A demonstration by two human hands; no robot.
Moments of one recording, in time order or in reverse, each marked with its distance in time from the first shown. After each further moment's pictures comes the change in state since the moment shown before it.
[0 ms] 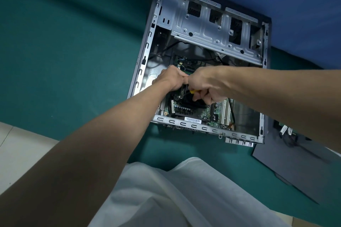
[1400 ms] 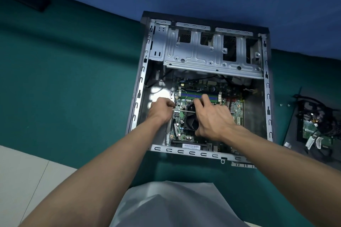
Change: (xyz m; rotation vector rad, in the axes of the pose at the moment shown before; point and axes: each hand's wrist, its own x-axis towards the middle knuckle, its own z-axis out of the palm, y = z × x) left_hand -0.015 -0.015 -0.002 0.097 0.123 -0.158; right_hand 0.078 0.082 0.015 -0.779 0.548 -0.670
